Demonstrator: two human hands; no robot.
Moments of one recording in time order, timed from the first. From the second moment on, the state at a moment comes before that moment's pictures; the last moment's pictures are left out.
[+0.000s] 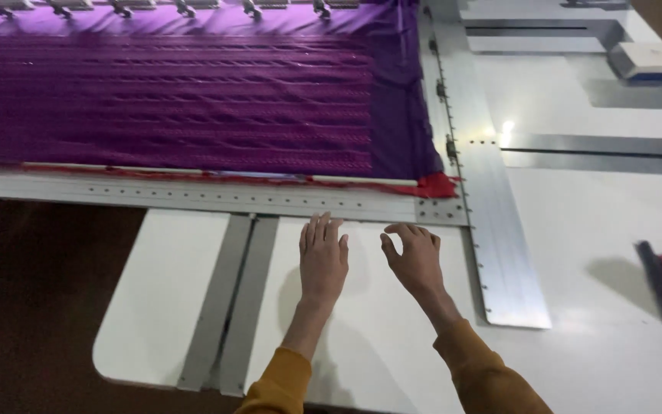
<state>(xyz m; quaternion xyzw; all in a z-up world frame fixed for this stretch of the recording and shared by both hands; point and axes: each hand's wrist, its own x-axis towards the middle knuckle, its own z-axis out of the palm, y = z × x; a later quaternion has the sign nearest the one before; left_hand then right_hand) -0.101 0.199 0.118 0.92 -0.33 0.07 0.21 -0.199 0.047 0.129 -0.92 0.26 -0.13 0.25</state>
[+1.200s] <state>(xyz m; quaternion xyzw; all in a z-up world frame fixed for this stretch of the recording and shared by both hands) 0.191 0.025 -0.117 0.81 -0.52 0.16 0.22 0.046 -0.114 -0.047 -0.98 0.10 -0.11 0.13</state>
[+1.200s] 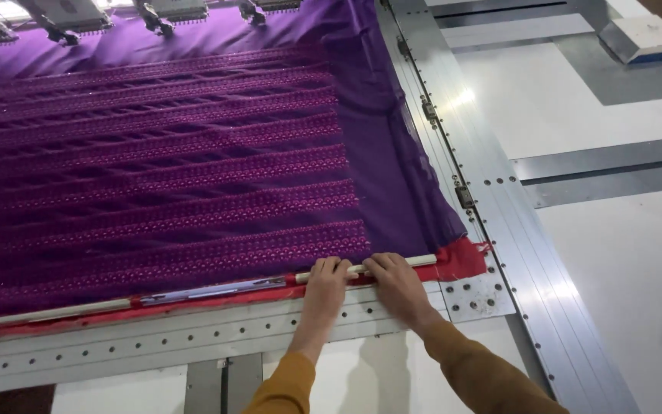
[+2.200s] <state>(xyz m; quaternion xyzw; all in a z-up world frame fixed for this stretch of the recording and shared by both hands) 0.181 0.098 0.002 0.81 -0.42 -0.04 0.41 0.017 -0.069 -0.006 -0.96 0.14 -0.15 0.20</state>
